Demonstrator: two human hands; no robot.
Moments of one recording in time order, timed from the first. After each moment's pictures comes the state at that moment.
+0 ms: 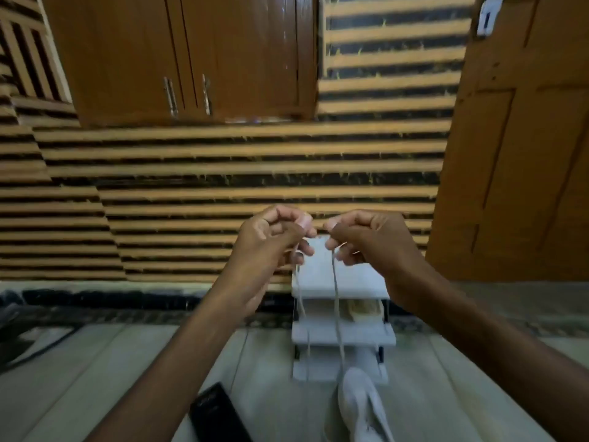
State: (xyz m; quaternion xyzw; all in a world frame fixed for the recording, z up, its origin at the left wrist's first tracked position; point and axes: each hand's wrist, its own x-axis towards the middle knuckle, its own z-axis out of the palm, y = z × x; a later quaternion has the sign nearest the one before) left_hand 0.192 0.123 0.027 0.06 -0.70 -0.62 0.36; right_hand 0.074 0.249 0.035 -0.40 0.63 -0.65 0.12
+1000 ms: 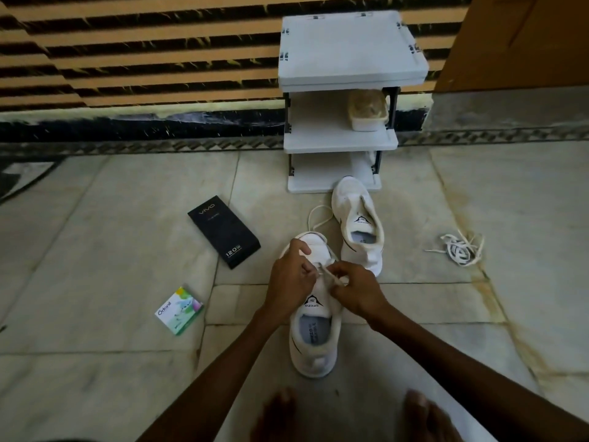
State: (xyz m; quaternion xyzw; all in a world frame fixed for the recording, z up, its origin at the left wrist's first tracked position) left_hand 0.240 0.196 -0.345 0.32 -0.85 -0.40 0.11; right_hand 0.151 0.322 -0.341 -0.28 0.84 -0.37 0.28
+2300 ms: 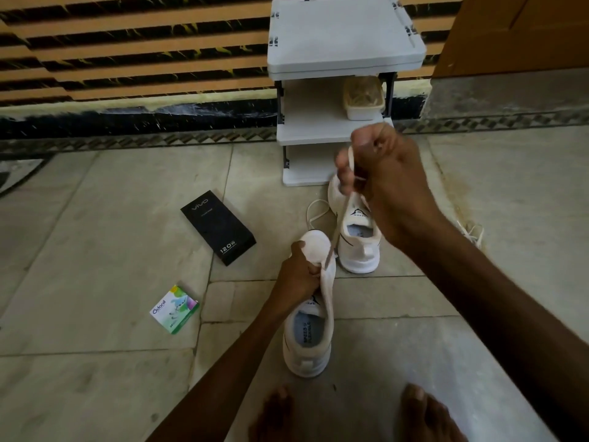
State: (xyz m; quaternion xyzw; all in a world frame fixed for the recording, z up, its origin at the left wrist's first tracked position) left_hand 0.222 0.208 -0.345 0.40 -0.76 -0.51 -0.04; right_hand 0.115 0.294 -0.168 -0.25 0.57 -0.74 0.25
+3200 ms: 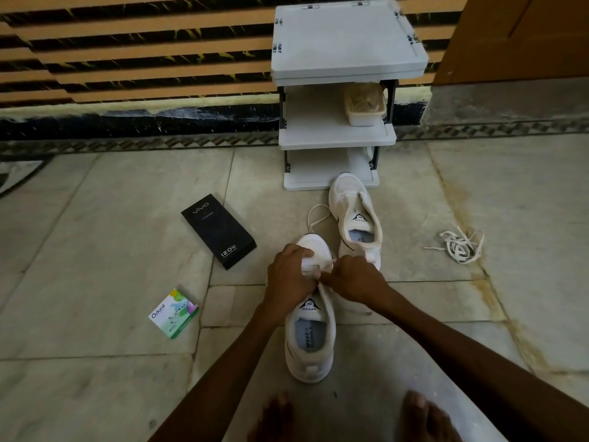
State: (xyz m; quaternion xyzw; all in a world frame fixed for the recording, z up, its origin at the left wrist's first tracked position) left_hand 0.230 0.189 -0.362 0.31 -0.88 -0.35 0.06; right_hand 0.128 0.302 -0.333 -0.36 0.88 -0.14 0.28
